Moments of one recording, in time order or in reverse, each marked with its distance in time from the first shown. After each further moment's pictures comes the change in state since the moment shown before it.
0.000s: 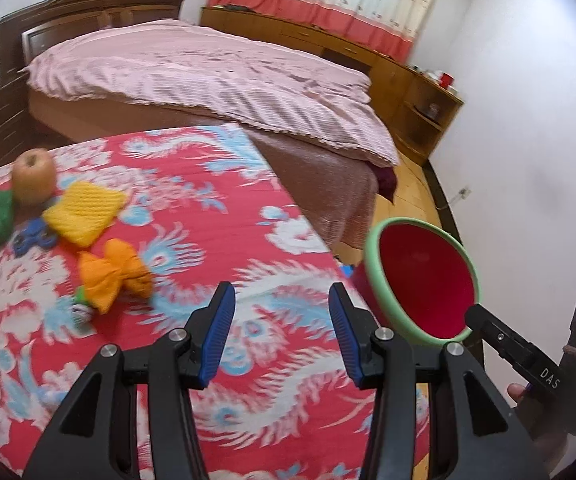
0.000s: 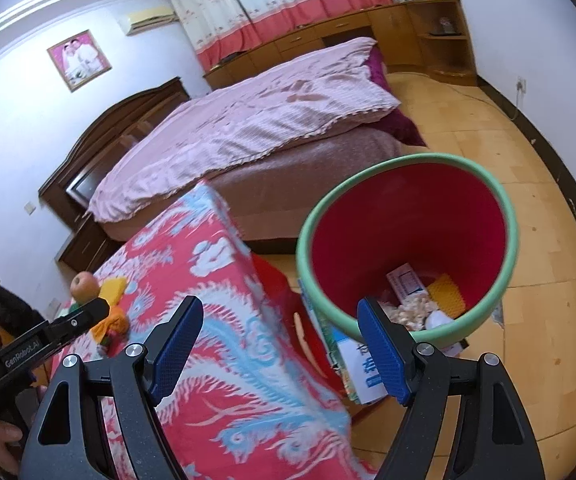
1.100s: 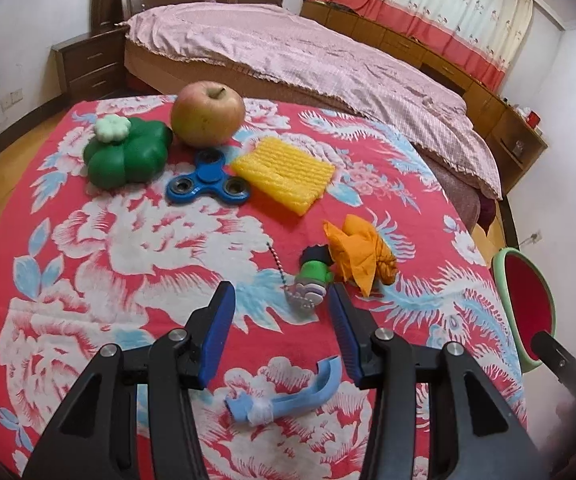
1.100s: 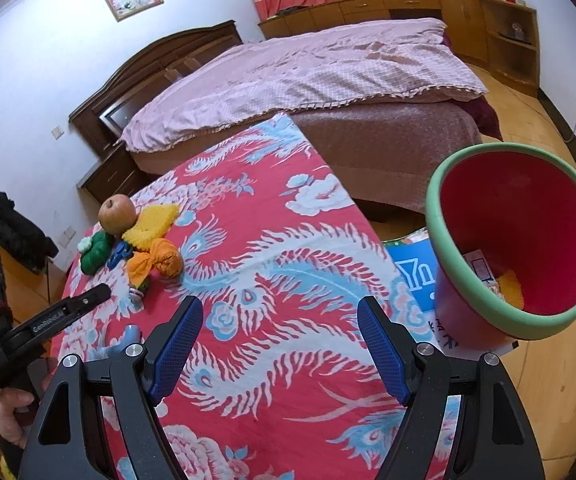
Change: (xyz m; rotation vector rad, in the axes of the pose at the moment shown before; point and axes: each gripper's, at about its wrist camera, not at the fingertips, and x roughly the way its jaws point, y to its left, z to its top) left arm -0.010 0.150 -0.022 -0.203 0.017 0.231; right arm 0.058 0.100 -0.028 -0.180 0.163 0.068
